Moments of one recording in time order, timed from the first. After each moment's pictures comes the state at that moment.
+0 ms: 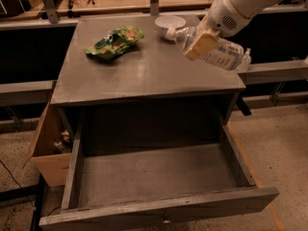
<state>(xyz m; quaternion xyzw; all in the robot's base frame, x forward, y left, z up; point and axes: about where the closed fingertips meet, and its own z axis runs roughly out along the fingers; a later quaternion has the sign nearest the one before) 0.642 -0.116 0.961 -0.58 0.75 0.09 0.31</state>
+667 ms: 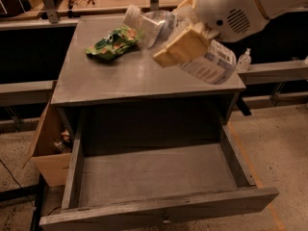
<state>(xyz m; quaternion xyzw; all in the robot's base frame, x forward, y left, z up) 0.467 -0.025 1.058 -0.60 0.67 0.15 0.41</state>
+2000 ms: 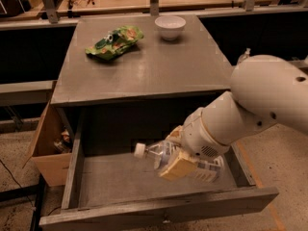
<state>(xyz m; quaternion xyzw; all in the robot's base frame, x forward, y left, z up) 0.397 -0.035 0.810 -0.63 0.71 0.20 0.22</state>
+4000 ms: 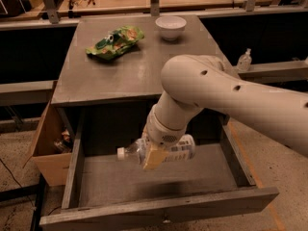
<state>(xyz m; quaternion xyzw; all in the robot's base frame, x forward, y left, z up) 0.450 0.011 0.754 -0.73 0.66 0.12 0.14</state>
